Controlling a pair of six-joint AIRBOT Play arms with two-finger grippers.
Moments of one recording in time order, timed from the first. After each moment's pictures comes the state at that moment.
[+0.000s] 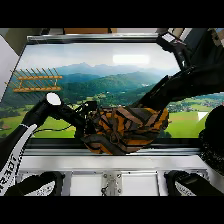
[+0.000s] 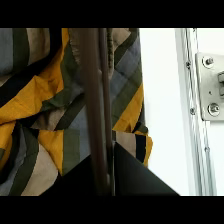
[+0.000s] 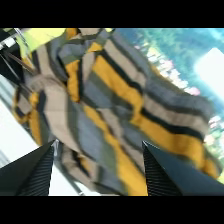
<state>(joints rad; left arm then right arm) -0.24 -1.29 0.95 0.82 -1.46 -0.14 0.25 -1.07 1.57 -1.08 1.54 1.17</state>
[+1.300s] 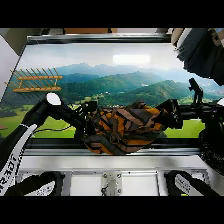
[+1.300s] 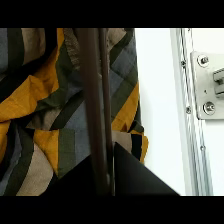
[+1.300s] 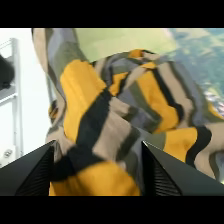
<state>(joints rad) -0.24 -1.29 0.95 0.82 -1.47 -0.14 -0.32 -1.14 0.86 -0.38 1.66 0.05</state>
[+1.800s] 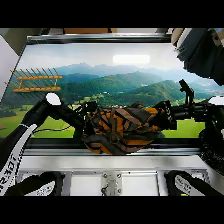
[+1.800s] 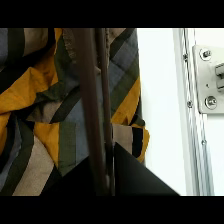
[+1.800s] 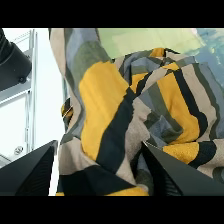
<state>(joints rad) -0.24 -1.29 0.95 0.83 -1.48 -0.14 -0.24 -1.17 0.86 -0.38 1.65 0.04</state>
